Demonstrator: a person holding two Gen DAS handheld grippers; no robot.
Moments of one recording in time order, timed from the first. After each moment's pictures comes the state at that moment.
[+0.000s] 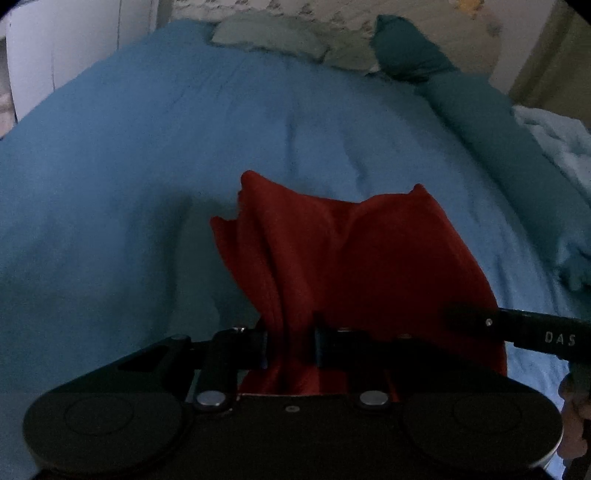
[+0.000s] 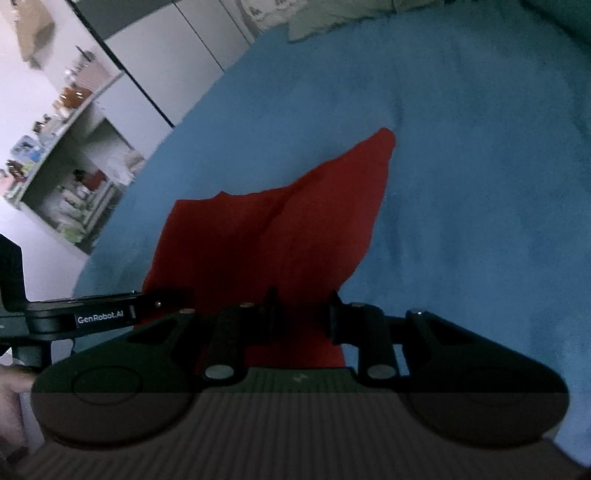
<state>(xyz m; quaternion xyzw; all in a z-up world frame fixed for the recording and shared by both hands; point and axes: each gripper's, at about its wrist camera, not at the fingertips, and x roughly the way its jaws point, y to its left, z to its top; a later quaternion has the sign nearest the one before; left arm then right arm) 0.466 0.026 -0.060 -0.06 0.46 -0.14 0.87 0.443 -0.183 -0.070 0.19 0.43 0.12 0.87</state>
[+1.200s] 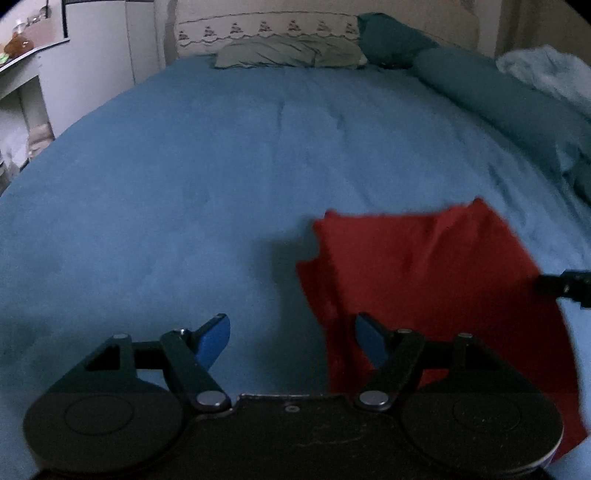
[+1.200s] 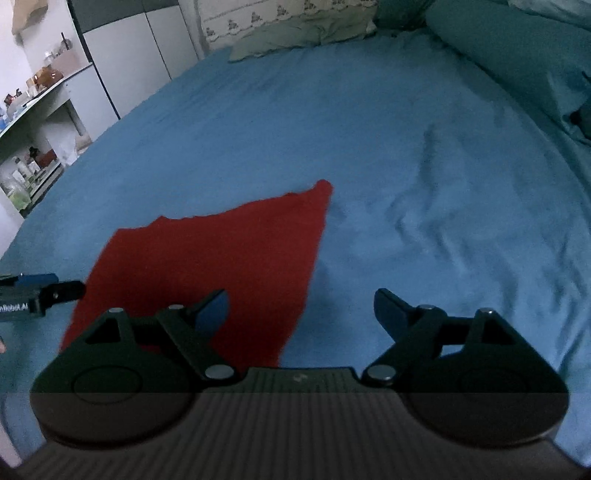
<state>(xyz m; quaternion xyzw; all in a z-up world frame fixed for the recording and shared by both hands) 0.310 -0.024 -0.138 0.04 0.41 -0.09 0.91 0.262 -0.270 -0.118 0.09 0.40 0.00 0.91</state>
